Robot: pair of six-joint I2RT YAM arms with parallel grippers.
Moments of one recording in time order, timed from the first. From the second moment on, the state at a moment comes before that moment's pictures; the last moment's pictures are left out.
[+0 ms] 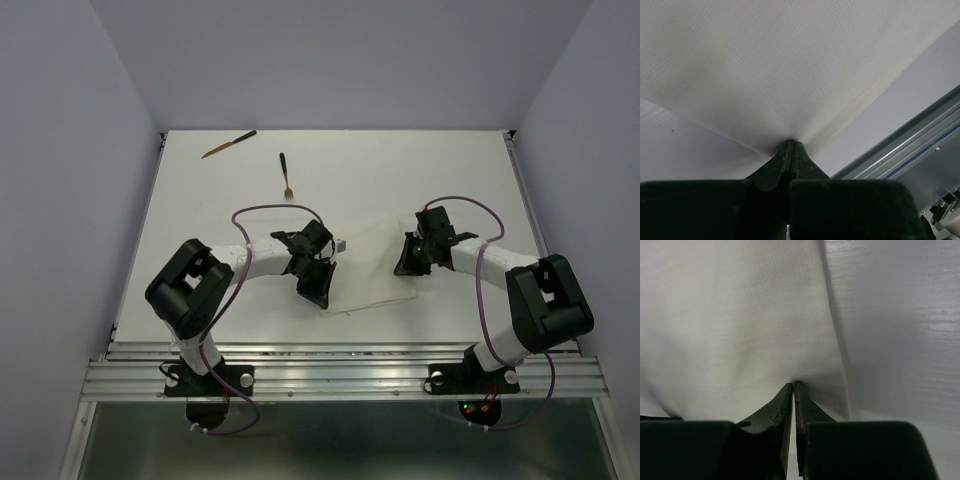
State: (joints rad) left arm -0.77 1.71 0.96 -0.49 0.35 -0.39; right arm 0.33 1.51 0.74 -0.27 -0.16 0.57
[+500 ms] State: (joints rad) left arm -0.77 1.65 0.97 -0.53 0.33 -0.39; right arm 0.33 1.40 0.74 -0.33 -0.12 0.57
